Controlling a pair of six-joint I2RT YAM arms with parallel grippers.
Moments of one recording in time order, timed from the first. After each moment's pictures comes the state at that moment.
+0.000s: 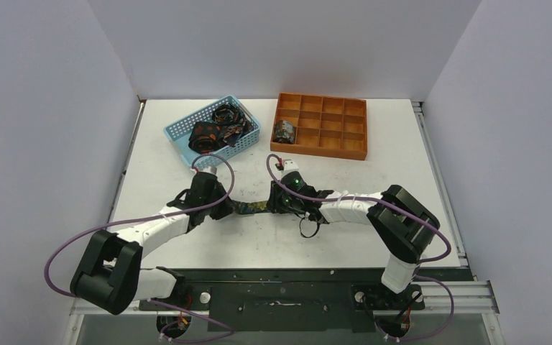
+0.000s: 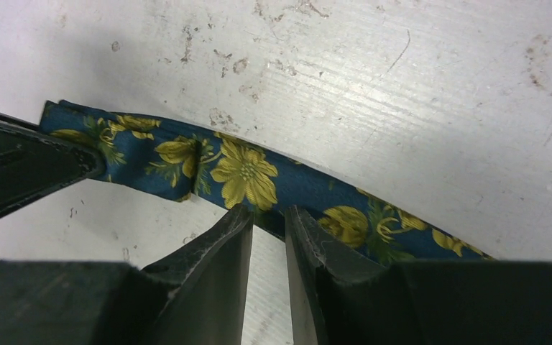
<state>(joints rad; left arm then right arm) -0.41 1.29 0.52 -0.06 0.10 -0.83 0.83 1.74 0.87 0.18 0.00 0.56</state>
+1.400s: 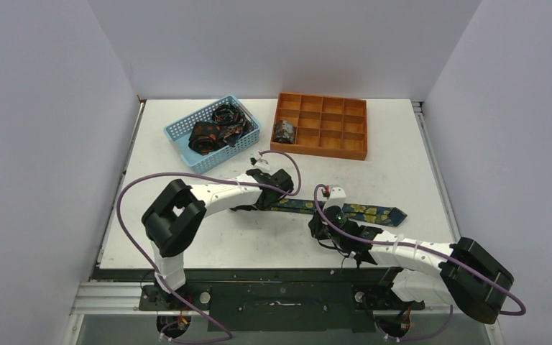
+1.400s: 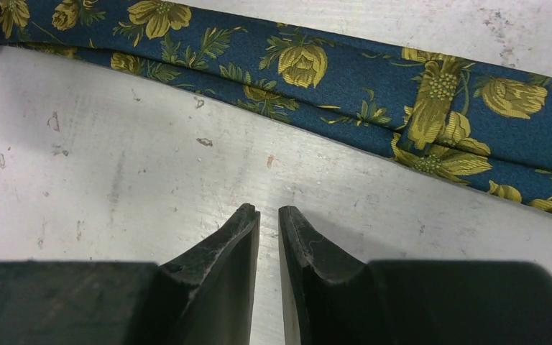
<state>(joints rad) -0.86 1.84 1.24 -0.93 -0.85 -0.68 0.87 1.17 0.36 0.09 0.29 0.63</state>
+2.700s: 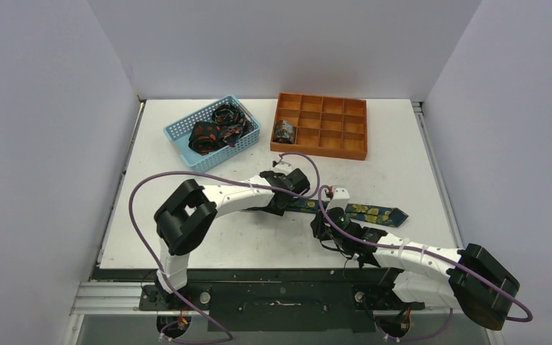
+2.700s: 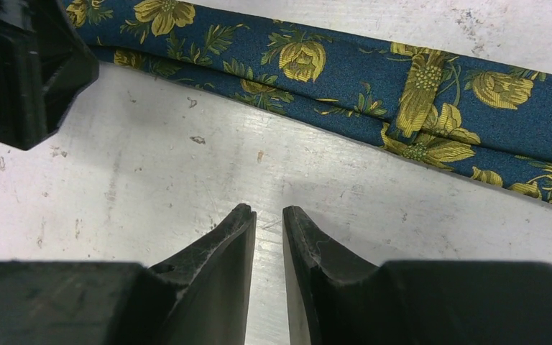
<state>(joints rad) -0.95 1.95 1.36 -0.80 -0.61 -0.64 0.87 1.09 0.34 0.05 0.32 0.64</state>
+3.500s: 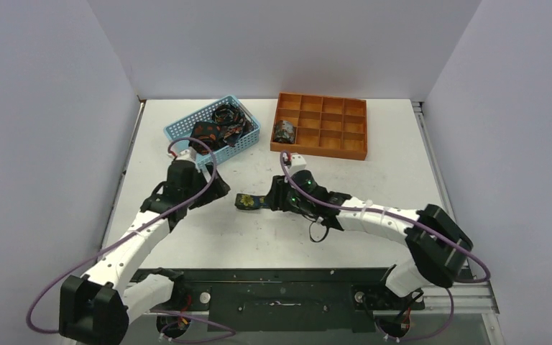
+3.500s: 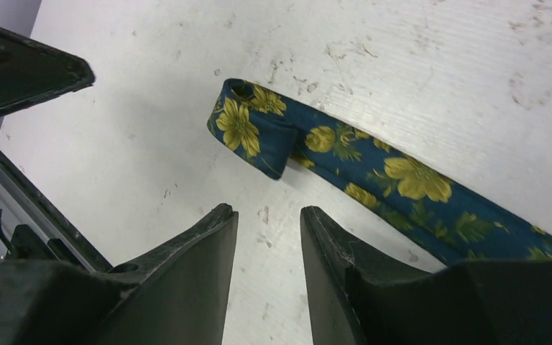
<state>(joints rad) -0.39 1.08 0.74 -0.42 -0.09 -0.66 0.87 1.43 0.79 0.11 0.05 0.58</state>
